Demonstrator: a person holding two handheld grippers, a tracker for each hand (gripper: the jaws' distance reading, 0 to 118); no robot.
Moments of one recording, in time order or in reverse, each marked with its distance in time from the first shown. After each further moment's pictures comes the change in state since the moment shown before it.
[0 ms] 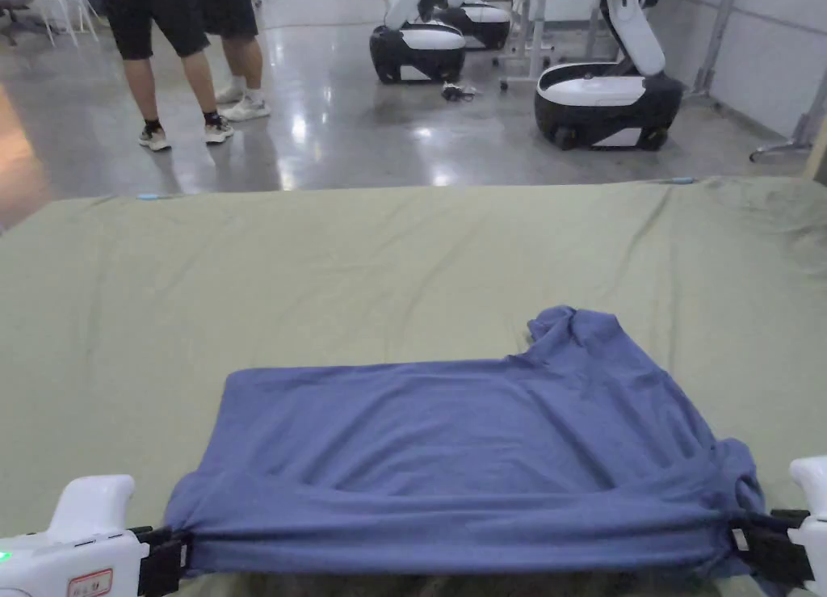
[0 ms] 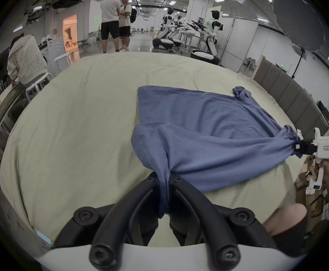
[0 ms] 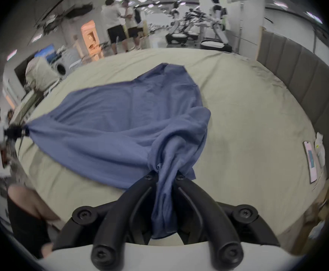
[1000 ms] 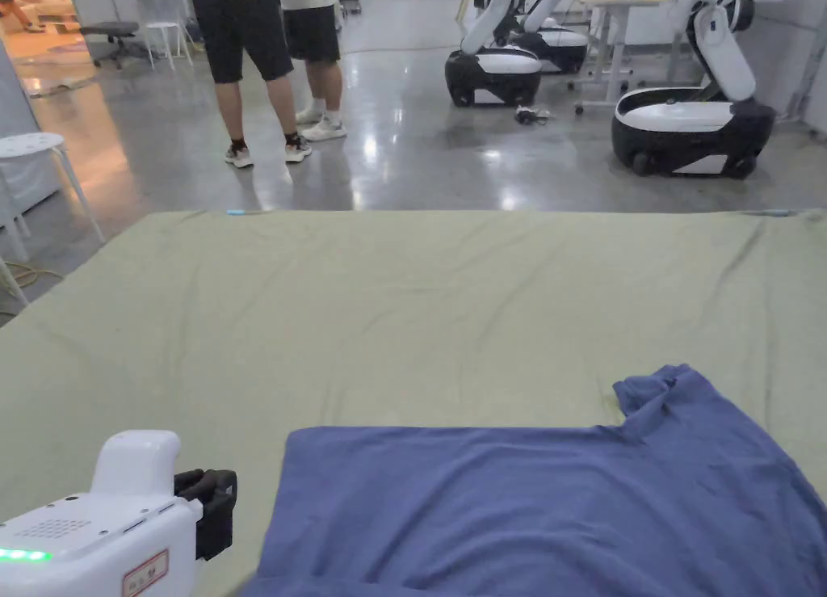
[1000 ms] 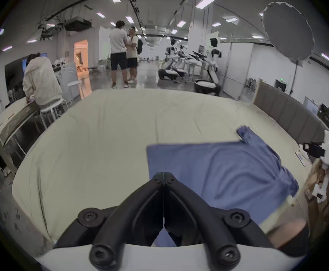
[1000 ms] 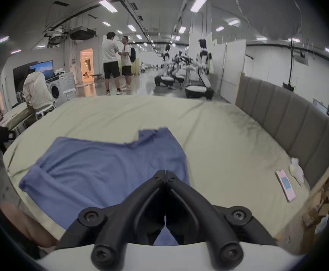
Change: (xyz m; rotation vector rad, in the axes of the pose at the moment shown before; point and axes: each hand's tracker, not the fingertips) left arm 0.019 0.034 0.054 0.308 0.123 -0.024; right arm -0.061 0.035 0.068 0.412 -0.154 -0.007
